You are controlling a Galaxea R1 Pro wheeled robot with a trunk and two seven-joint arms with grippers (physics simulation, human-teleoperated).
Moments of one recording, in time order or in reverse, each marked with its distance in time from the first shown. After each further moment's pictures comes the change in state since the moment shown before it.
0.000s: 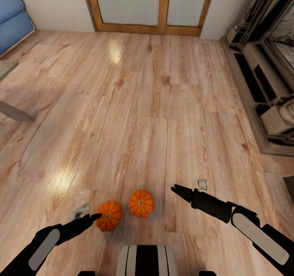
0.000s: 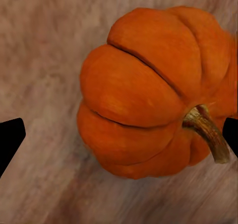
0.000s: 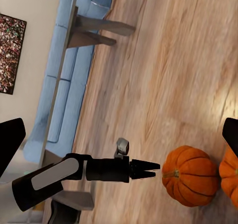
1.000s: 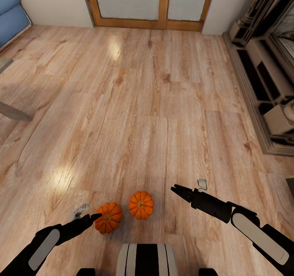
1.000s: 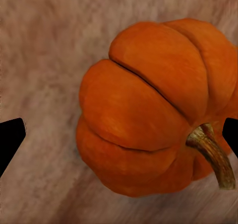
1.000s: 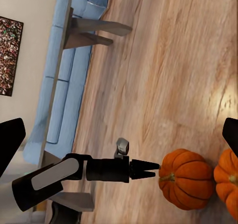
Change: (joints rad) left arm 0.000 0.000 0.002 0.002 0.000 -0.002 0.000; right arm 0.000 0.000 0.000 0.000 0.000 0.000 0.000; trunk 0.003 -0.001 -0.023
